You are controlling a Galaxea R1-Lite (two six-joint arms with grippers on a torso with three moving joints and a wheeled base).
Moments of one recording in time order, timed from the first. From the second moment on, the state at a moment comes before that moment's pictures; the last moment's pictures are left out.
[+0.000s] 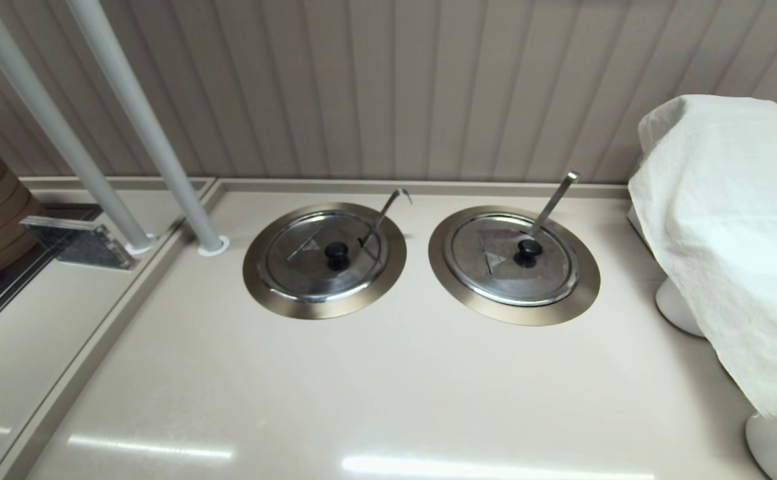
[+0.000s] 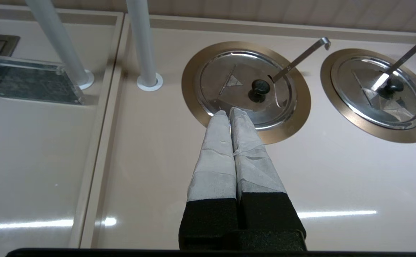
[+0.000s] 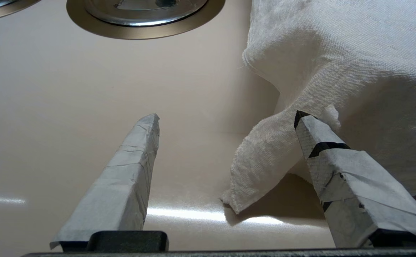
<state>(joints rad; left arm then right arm) -0.01 0.84 -0.90 0.12 -0.15 -0.07 0.00 0.00 0.00 0.00 0.01 -0.03</state>
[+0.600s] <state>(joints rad) -0.27 1.49 -1.11 -0.25 0.16 -0.09 0.00 0.00 0.00 0.00 0.01 -0.03</state>
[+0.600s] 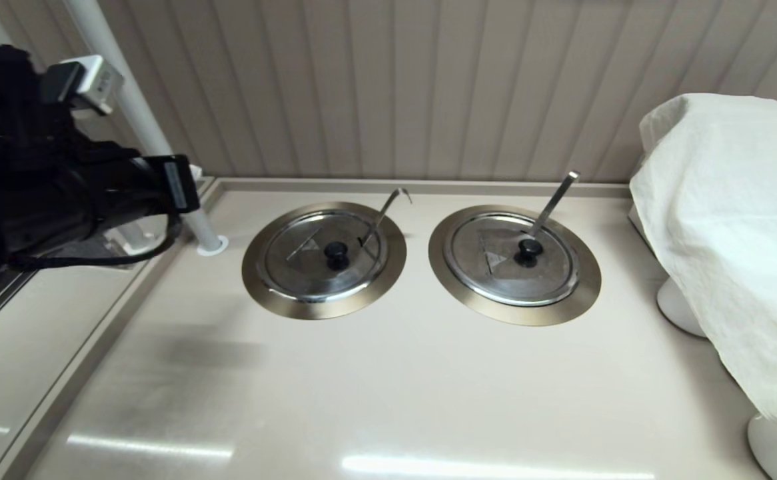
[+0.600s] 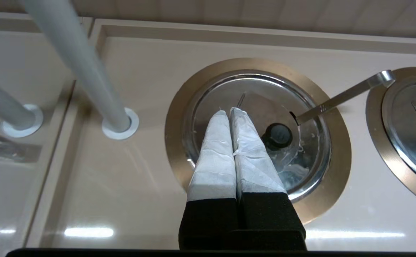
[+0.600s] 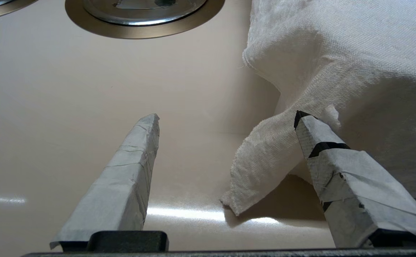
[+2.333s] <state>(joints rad) -0.43 1.95 -1.06 -0.73 0.26 -0.11 0.00 0.00 0.00 0.00 0.01 -0.03</state>
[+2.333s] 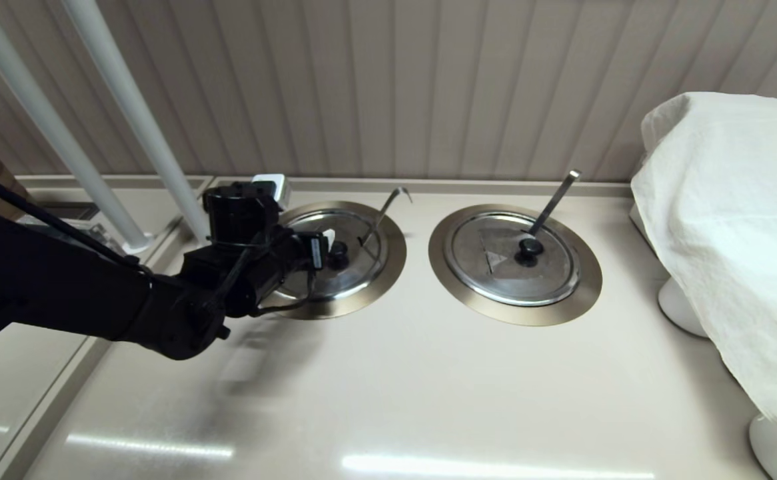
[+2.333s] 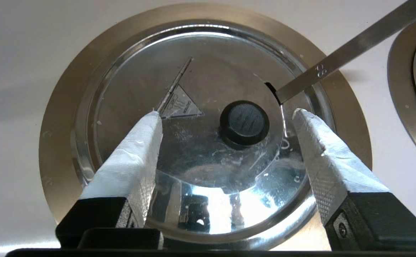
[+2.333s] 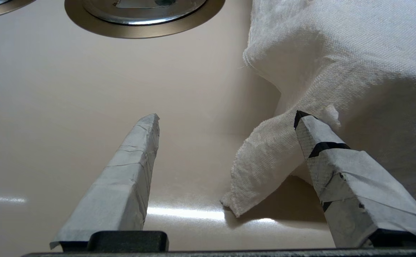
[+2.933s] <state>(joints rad) -0.41 1.99 -1.05 -0.78 0.26 -0.11 0.00 0.00 0.00 0.00 0.01 -0.03</state>
